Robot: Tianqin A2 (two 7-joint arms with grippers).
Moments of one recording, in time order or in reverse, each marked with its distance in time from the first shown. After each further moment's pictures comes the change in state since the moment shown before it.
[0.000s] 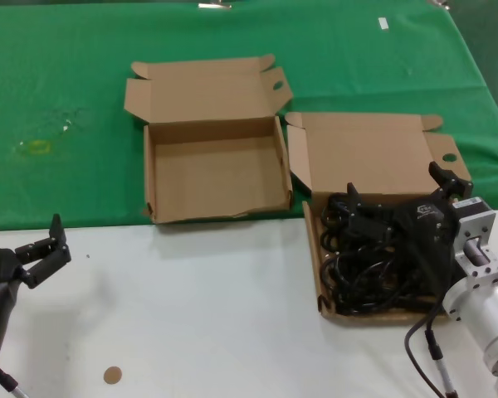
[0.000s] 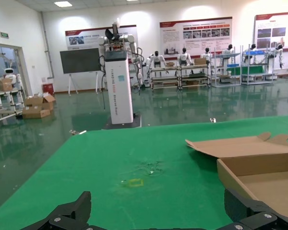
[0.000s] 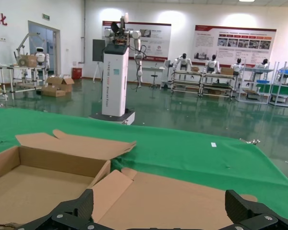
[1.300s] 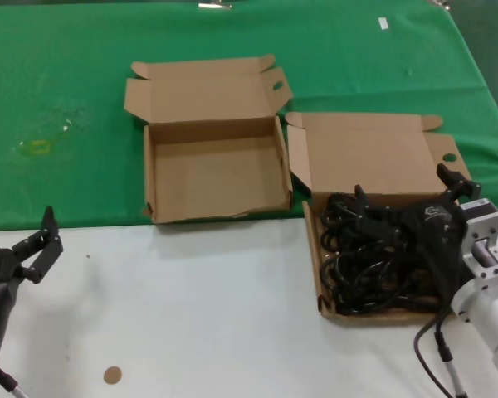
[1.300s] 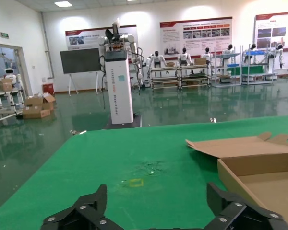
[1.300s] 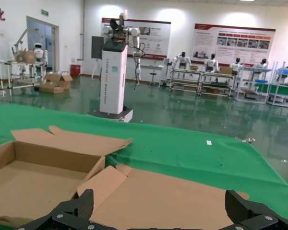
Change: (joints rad) left arm 0.000 0.000 0.000 0.000 0.000 0.000 0.000; right arm -0.009 0.028 0.000 0.000 0.009 0.009 0.006
